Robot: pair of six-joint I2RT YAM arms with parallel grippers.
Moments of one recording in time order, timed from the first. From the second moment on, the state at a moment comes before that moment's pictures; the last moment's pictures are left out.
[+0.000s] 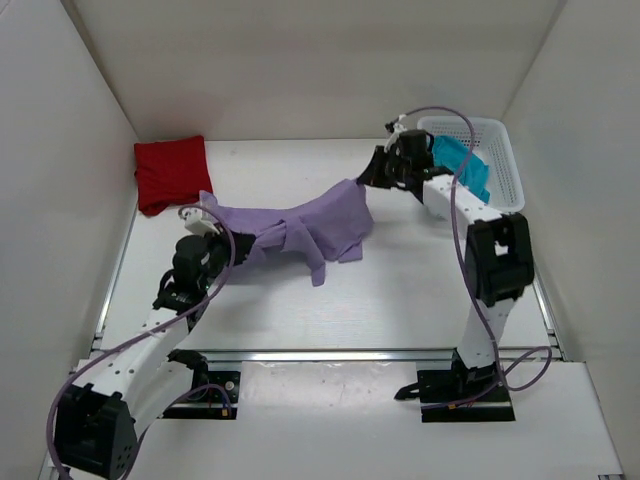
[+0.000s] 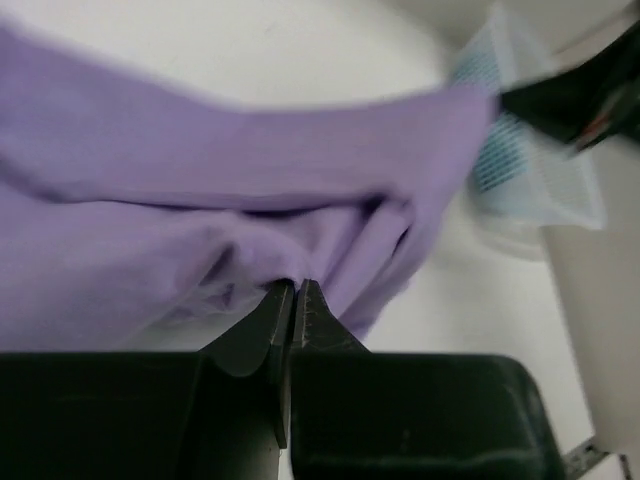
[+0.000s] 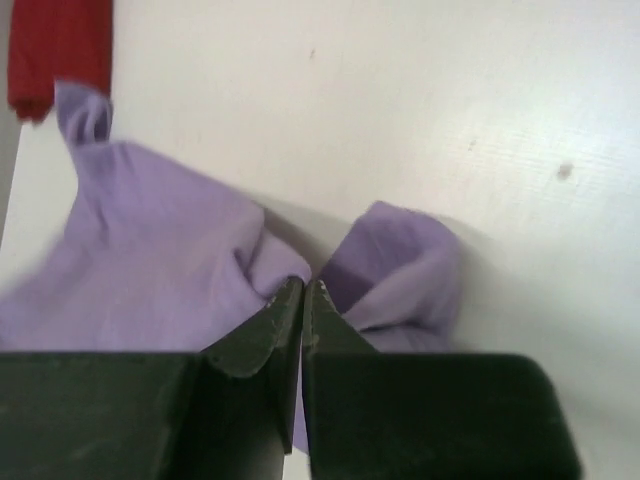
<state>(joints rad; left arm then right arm) -0.28 0.86 0.46 0.20 0.07 -0.66 0.27 1.85 1.39 -0.10 -0.40 0.41</state>
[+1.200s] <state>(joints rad) -0.36 0.89 0.16 0.08 -0.05 -0.65 0.62 1.65 0.70 0.21 -0.26 0.53</state>
